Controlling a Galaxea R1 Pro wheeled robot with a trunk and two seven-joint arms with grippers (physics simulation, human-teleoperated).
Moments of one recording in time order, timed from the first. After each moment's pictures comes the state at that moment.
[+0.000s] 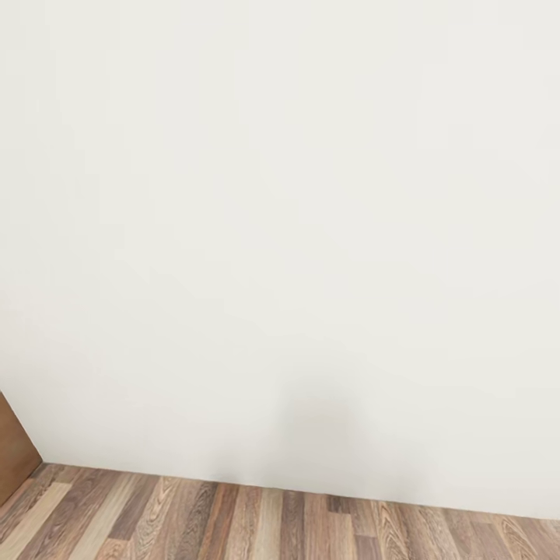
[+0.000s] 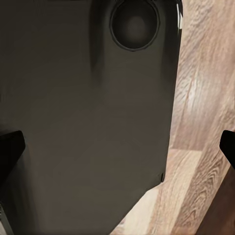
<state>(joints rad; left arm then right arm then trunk) 0.00 0.02 0.00 0.00 0.06 -0.13 0.00 0.00 0.01 0.01 0.01 0.00 0.00 -0.01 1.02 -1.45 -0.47</state>
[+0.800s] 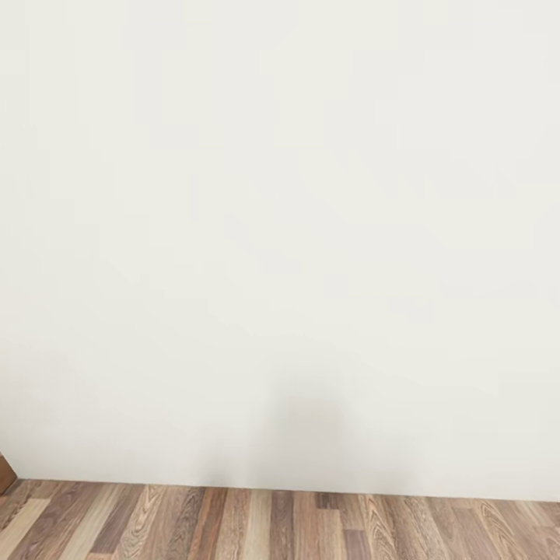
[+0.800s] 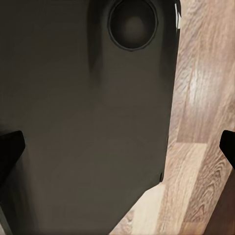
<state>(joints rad) 0.00 0.02 0.00 0.00 0.06 -0.13 0.00 0.00 0.01 0.00 0.02 0.00 0.00 -0.01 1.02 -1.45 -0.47</state>
